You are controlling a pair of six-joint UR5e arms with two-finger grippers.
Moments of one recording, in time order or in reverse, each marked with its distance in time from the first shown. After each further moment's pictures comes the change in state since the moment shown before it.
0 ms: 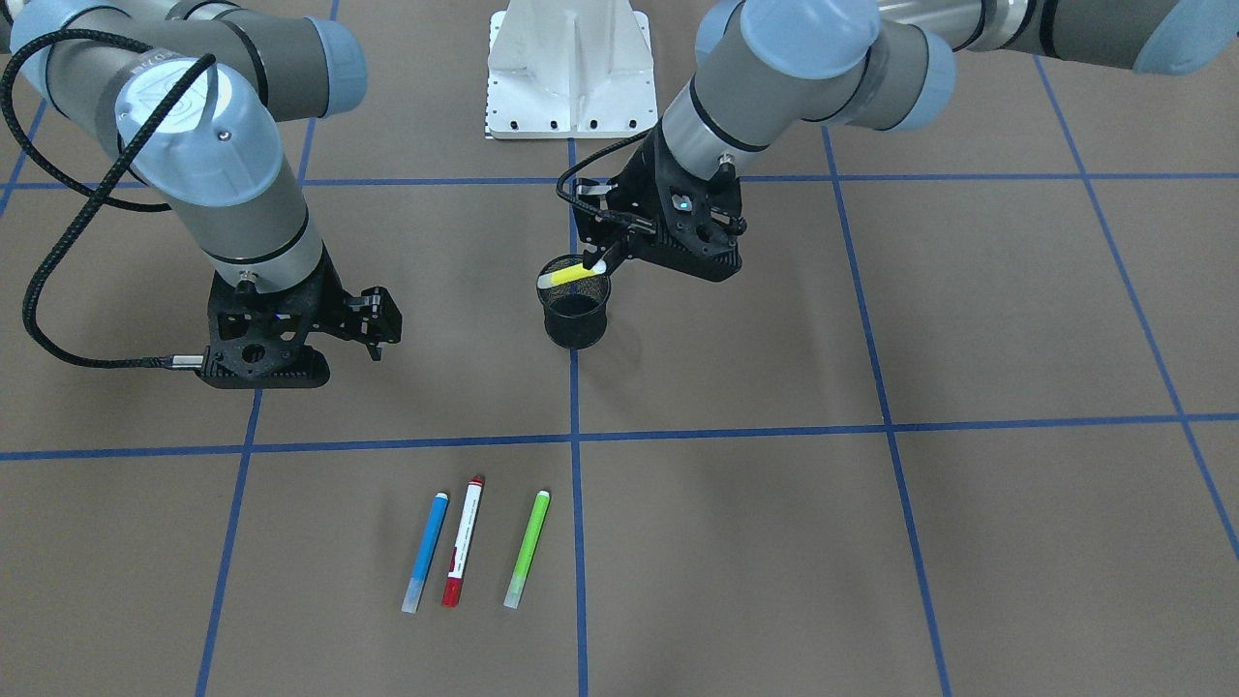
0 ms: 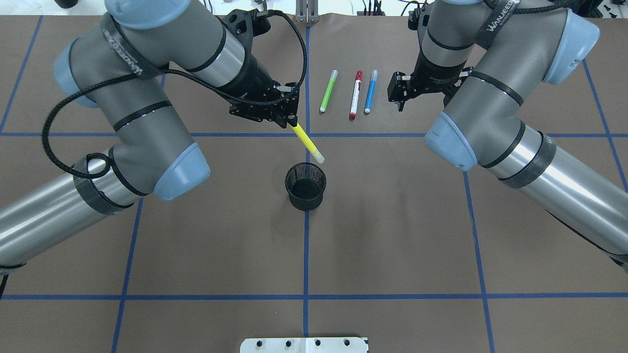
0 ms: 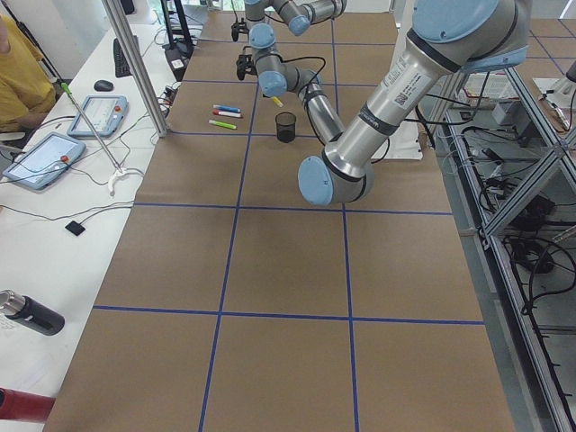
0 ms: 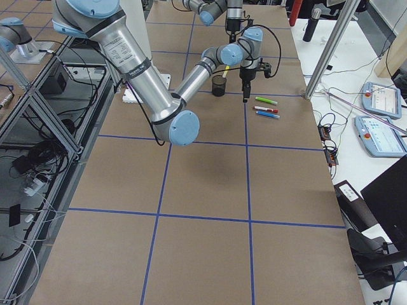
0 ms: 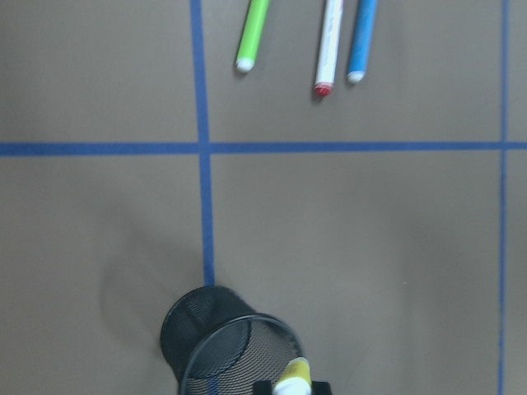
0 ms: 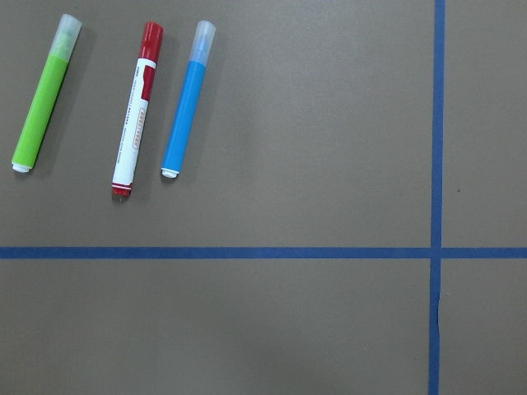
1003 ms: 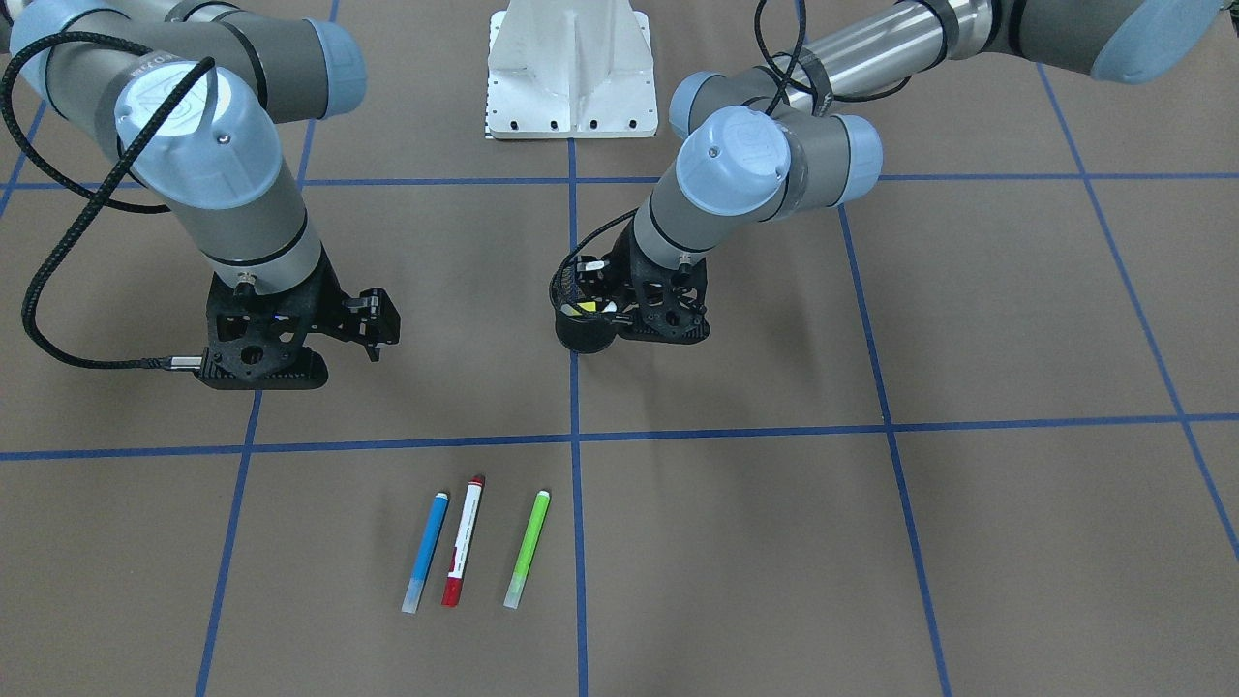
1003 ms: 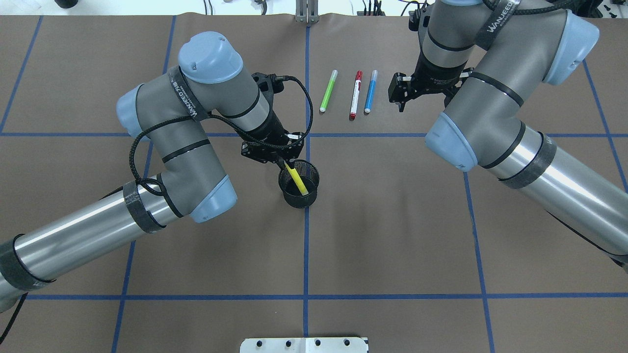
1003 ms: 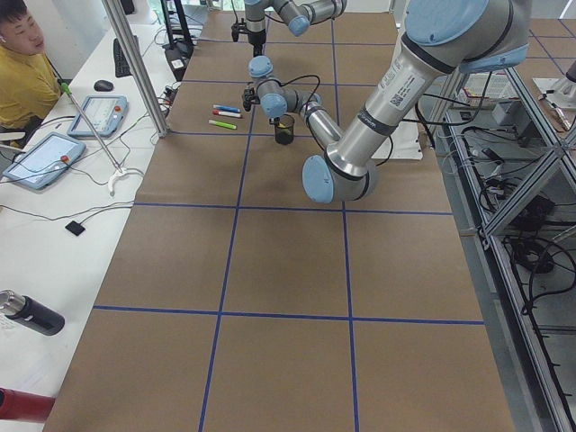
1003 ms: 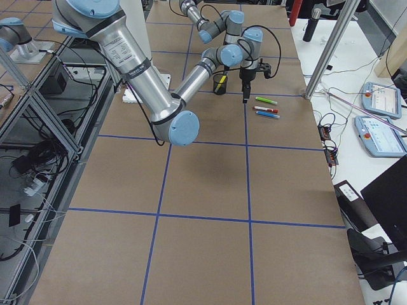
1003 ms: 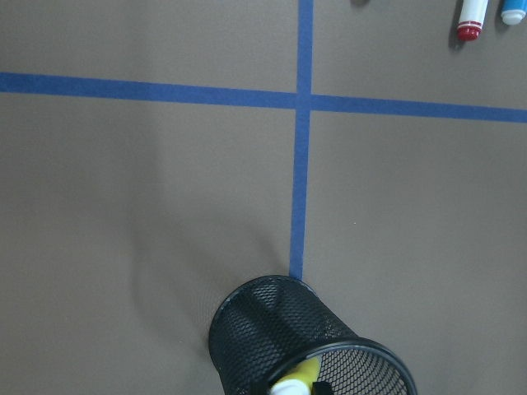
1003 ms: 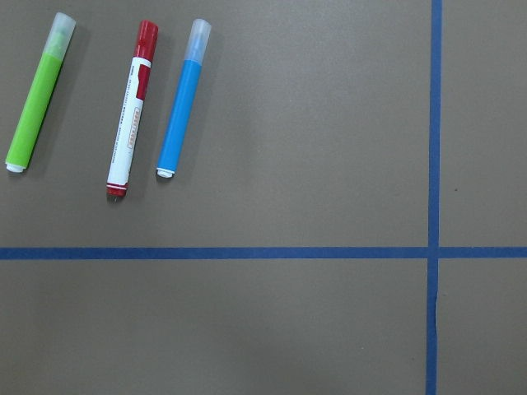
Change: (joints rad) left arm 0.120 -0.011 0.228 -0.003 0.000 0.004; right arm -0.002 -0.001 -0.001 -0.001 -0.001 0.003
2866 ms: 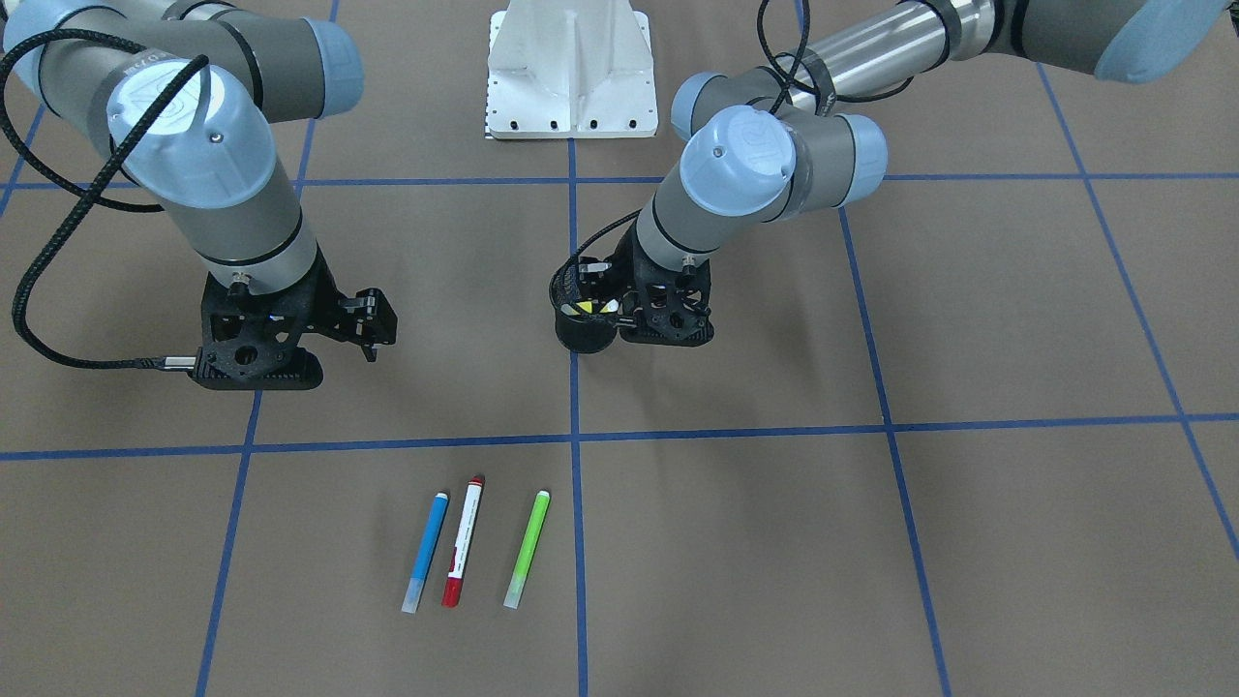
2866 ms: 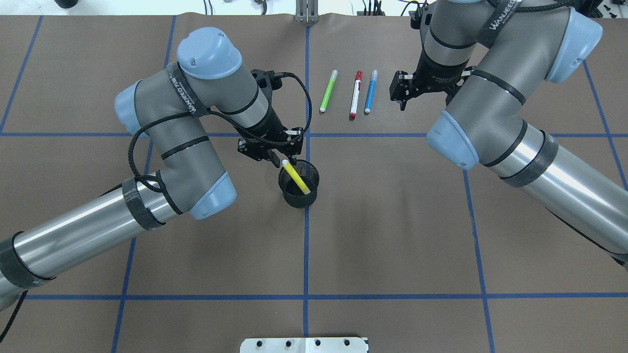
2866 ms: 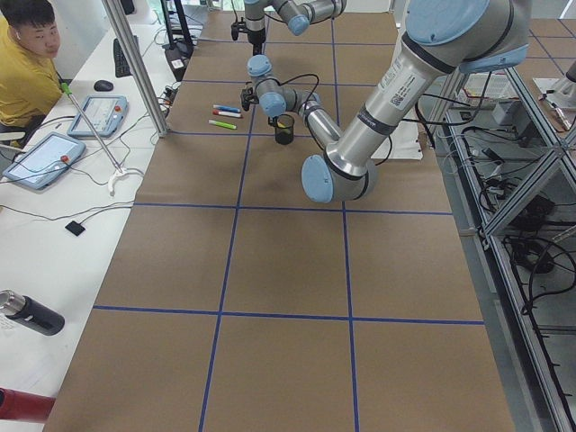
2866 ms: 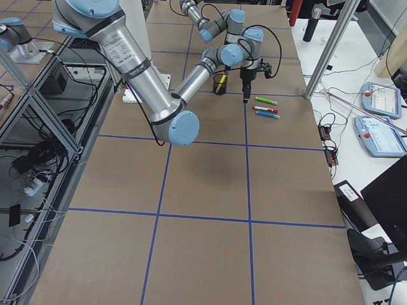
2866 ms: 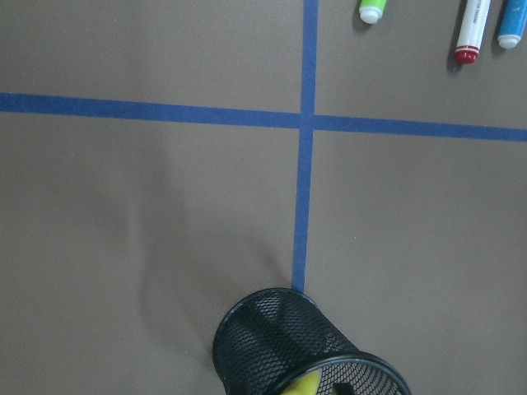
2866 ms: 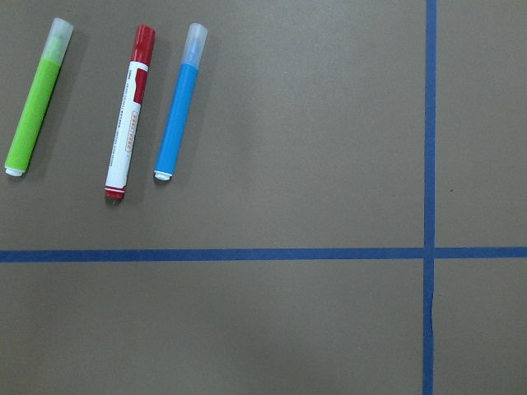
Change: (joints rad) left arm -0.007 -0.004 0.001 0.021 -0.001 -0.004; right arm 0.005 0.000 0.002 -0.004 0.003 0.000
